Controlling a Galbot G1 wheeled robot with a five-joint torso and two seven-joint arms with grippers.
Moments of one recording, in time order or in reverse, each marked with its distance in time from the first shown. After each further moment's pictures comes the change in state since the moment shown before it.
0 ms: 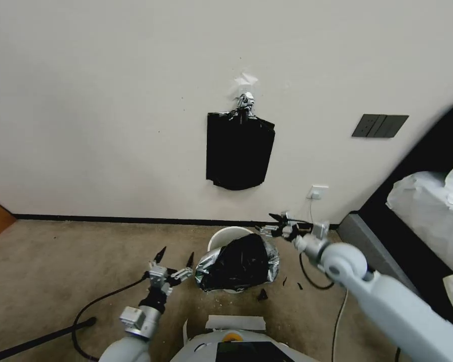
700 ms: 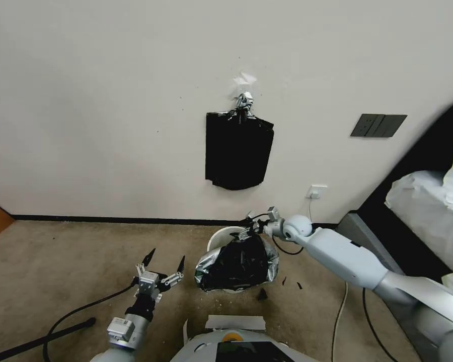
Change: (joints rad) left arm 0.037 -0.005 -0.061 -0.036 0.001 -0.012 0.006; right arm 0.231 0.188 -0.292 -0.360 -0.146 0.048 -0.176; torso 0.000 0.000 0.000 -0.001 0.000
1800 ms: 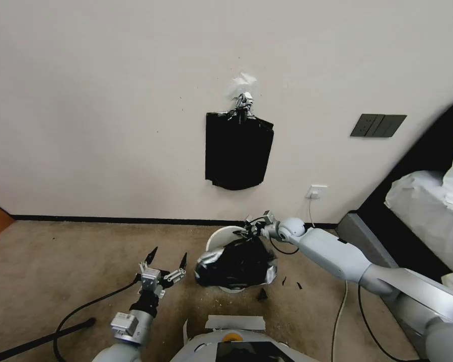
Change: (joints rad) left arm -0.053 -0.011 0.045 0.006 -0.067 0.039 -0.030; right arm 0.036 -0.017 -0.078 -0.007 0.091 0.025 0.099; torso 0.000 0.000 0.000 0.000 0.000
